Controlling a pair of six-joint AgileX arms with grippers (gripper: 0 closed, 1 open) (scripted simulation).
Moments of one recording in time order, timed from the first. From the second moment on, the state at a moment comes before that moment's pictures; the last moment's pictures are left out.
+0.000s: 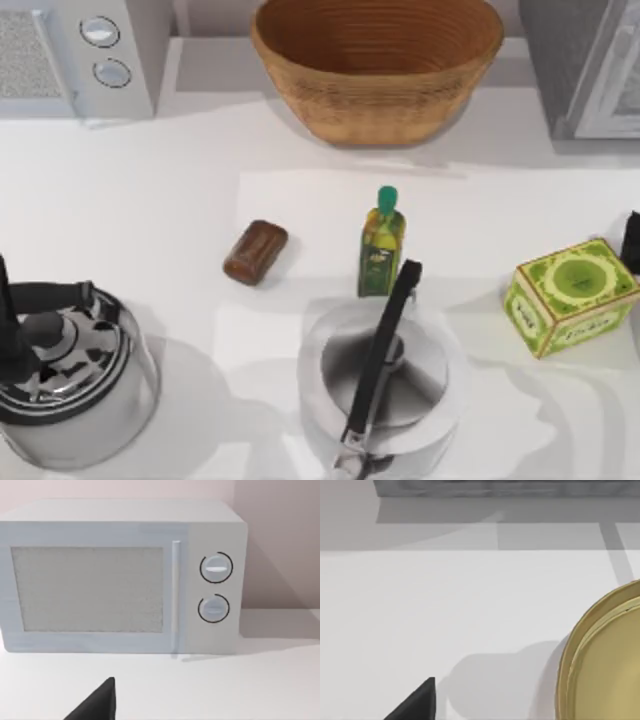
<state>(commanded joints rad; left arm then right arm) 0.00 0.00 0.00 0.00 0.00 0.00 -0.11 1.91 0.50 0.92 -0.08 -0.03</state>
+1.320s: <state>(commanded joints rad) 0.00 0.00 0.00 0.00 0.00 0.00 -0.11 1.91 0.50 0.92 -0.08 -0.03</state>
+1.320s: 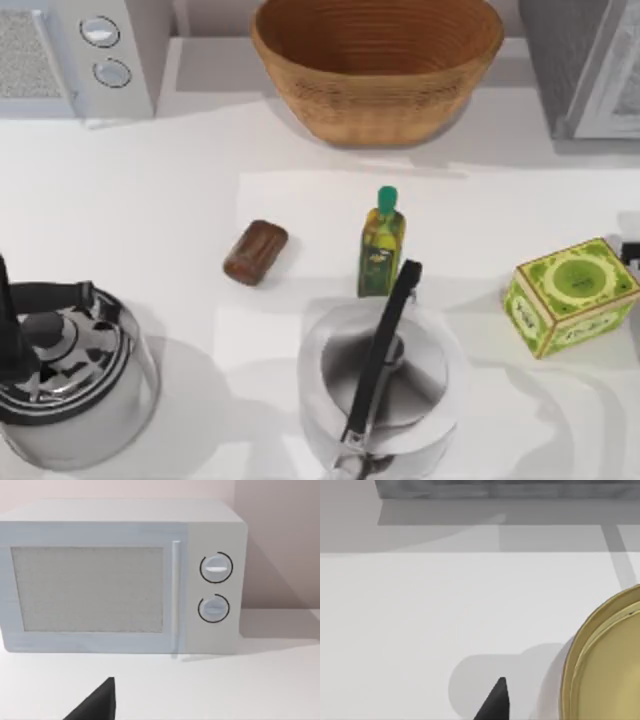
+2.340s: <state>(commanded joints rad) 0.00 0.00 0.00 0.00 0.00 0.00 -0.12 1.39 0.75 0.15 -0.08 -0.02</state>
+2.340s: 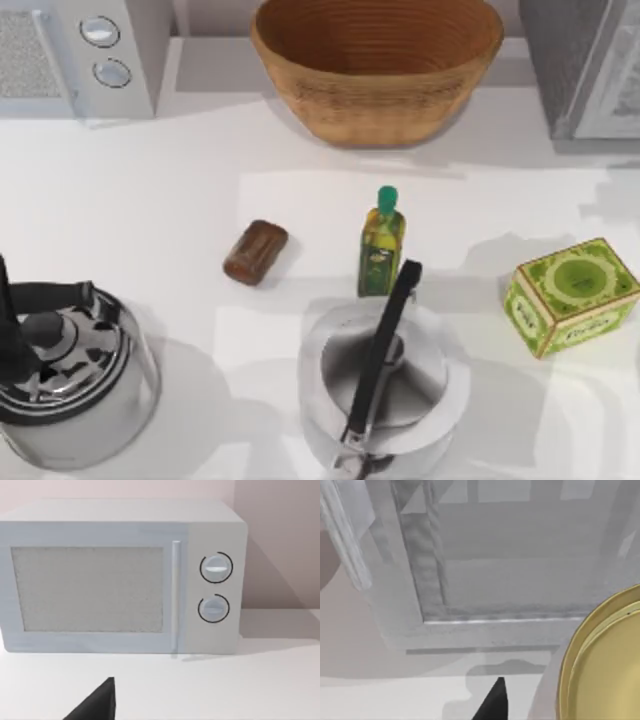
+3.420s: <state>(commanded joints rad) 0.00 0.00 0.00 0.00 0.00 0.00 -0.07 0.82 0.43 0.06 -0.05 -0.02</state>
